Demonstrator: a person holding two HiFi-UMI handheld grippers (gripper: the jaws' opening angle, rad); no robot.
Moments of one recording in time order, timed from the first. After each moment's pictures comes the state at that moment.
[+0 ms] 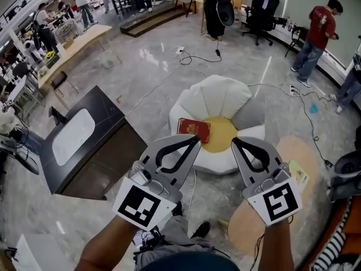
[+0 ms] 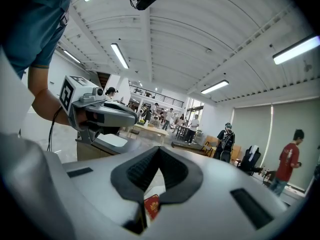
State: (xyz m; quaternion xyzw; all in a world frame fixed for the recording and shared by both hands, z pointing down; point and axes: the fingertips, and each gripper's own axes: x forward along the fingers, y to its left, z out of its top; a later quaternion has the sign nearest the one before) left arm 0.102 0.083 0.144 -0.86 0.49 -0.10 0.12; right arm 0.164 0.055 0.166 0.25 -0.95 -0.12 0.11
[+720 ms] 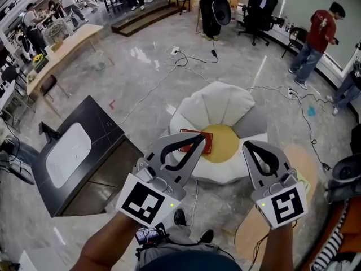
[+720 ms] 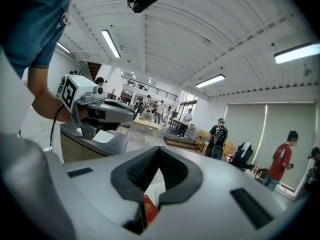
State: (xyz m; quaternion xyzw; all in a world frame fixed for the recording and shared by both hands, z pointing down) left arm -0.001 -0.019 0.153 -0.87 0.46 -0.08 0.11; right arm 0.083 -0.041 0.178 0.30 -0.94 -0.11 0.14
